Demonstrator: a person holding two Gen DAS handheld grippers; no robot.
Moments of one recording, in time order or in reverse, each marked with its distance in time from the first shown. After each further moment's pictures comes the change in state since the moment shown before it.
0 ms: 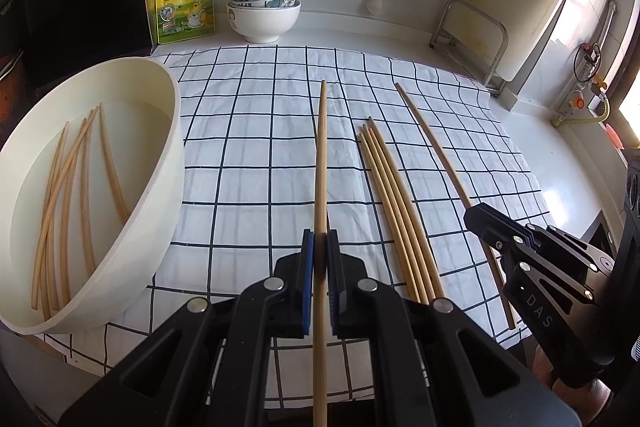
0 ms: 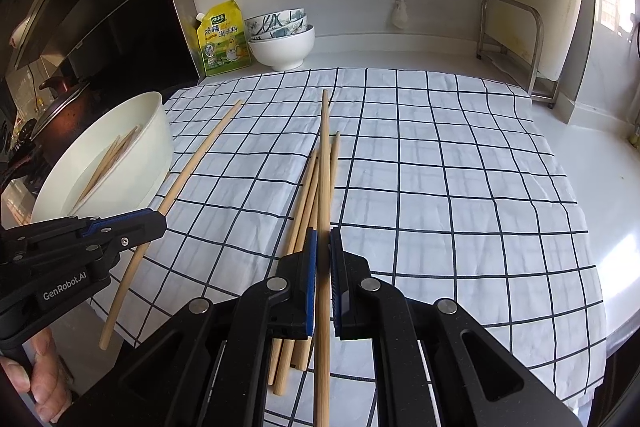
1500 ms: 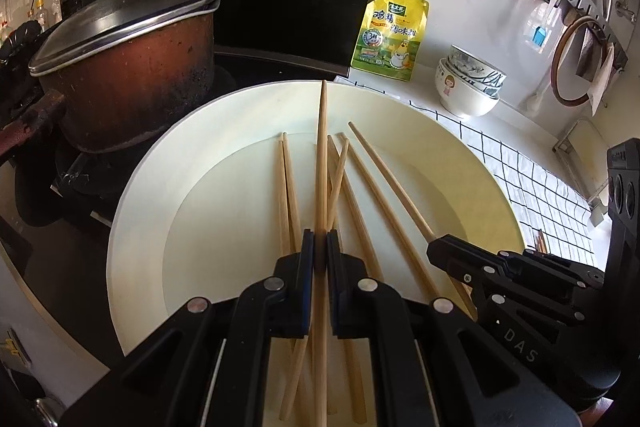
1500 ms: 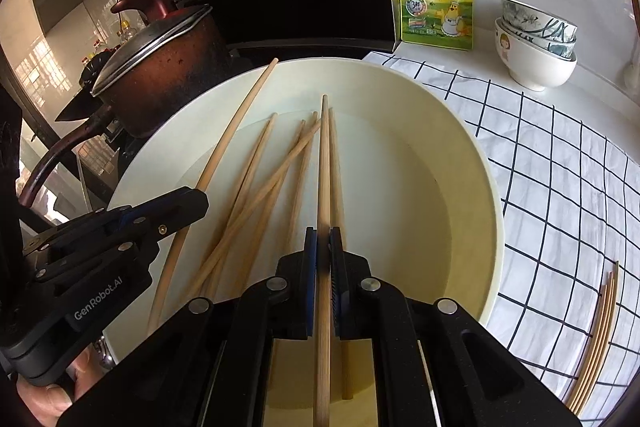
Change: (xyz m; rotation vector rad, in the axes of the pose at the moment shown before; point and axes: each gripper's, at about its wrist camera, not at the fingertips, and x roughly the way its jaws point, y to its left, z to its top) left arm -0.034 0.239 0.026 -0.311 -0.089 0.203; right arm 0.121 0.242 0.088 -0.256 0.210 0.320
